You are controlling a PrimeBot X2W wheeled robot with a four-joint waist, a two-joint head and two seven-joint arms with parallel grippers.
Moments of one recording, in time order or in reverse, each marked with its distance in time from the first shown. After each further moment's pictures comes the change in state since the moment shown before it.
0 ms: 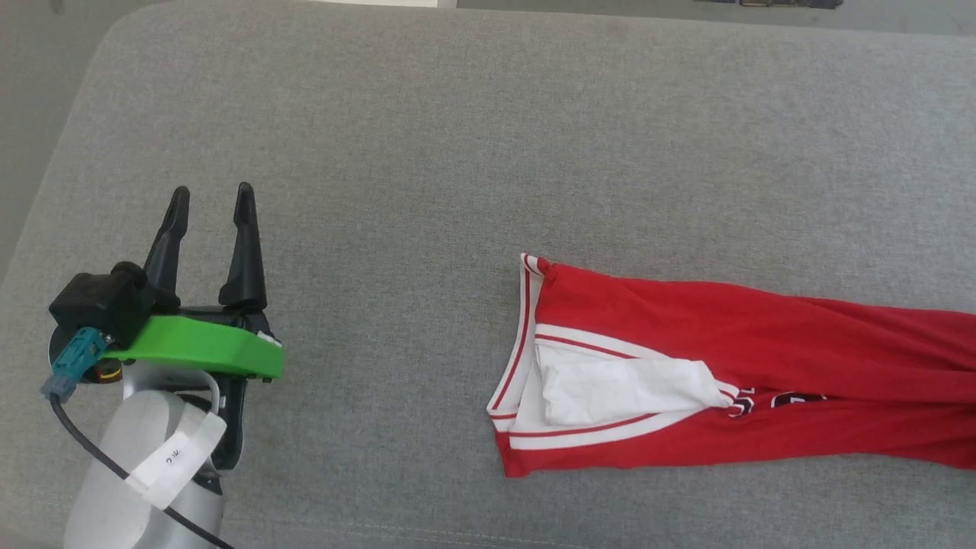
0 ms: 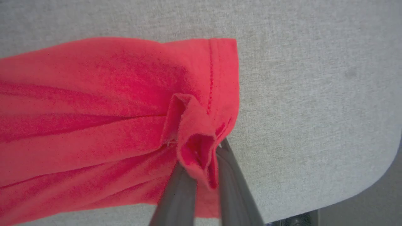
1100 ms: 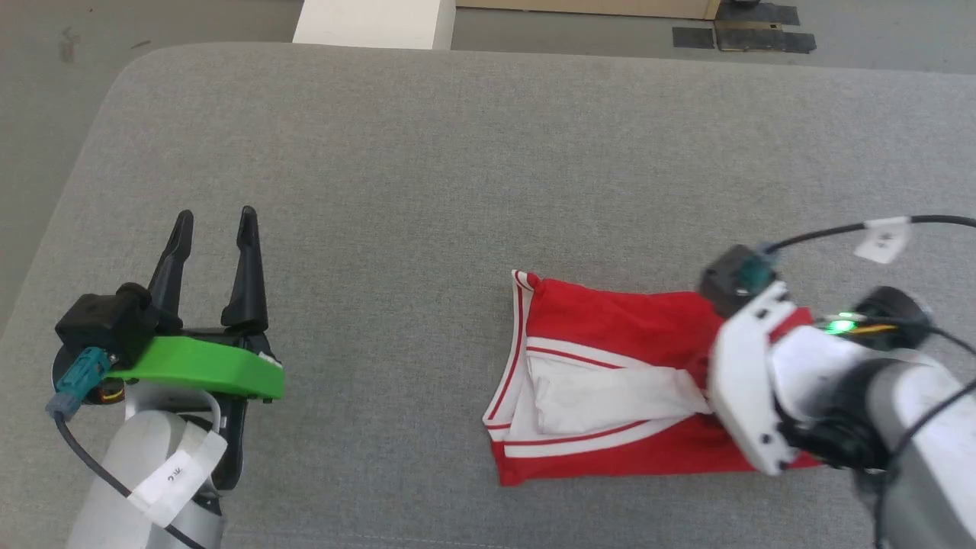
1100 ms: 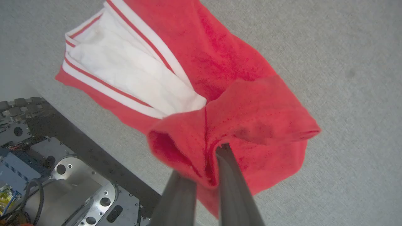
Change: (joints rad) left arm 0.044 0.011 -0.010 -0.011 -0.010 0.009 0.002; right arm -0.095 0.027 0.794 -0.537 0.165 0.000 0.269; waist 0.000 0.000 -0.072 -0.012
